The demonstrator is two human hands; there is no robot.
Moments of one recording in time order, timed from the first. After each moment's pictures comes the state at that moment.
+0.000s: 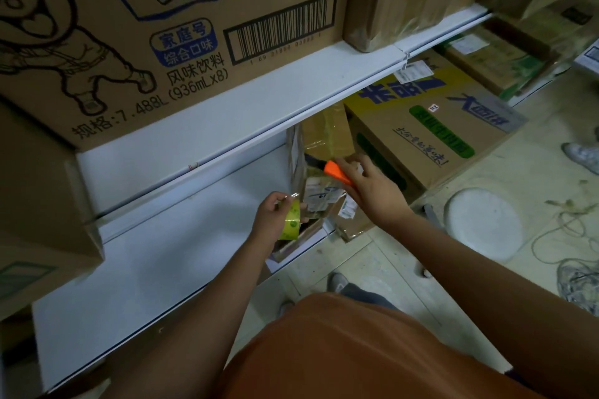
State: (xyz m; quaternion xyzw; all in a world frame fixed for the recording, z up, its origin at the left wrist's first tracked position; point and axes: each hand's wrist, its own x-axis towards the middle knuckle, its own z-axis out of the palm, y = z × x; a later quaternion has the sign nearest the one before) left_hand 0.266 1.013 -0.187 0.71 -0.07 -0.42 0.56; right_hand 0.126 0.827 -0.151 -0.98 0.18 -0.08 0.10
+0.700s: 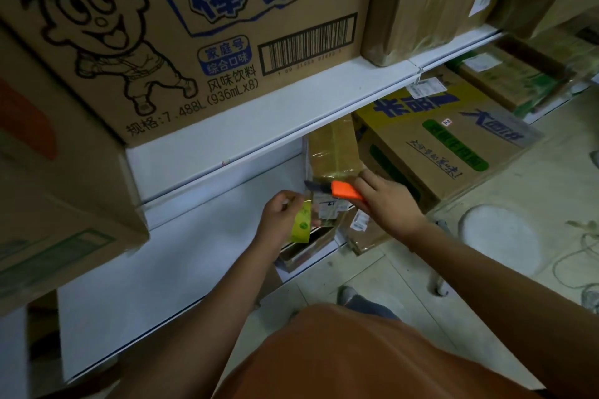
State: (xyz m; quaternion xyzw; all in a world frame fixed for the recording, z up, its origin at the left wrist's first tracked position) left_hand 0.260 1.035 -0.137 0.71 -0.09 -0.37 0.59; right_hand 0.122 0.846 -0.123 -0.98 0.05 -0.18 0.04
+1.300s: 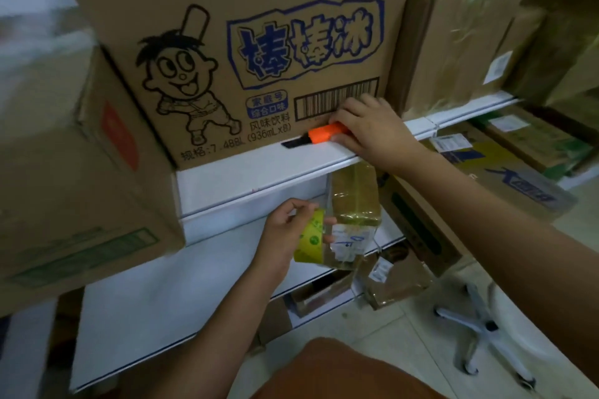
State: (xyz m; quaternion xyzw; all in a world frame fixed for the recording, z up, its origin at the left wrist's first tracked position) left_hand 0.240 1.051 -0.032 0.62 -0.08 -0.33 0.71; right_hand 0.239 0.821 0.041 -0.97 -0.03 -0.22 -0.04
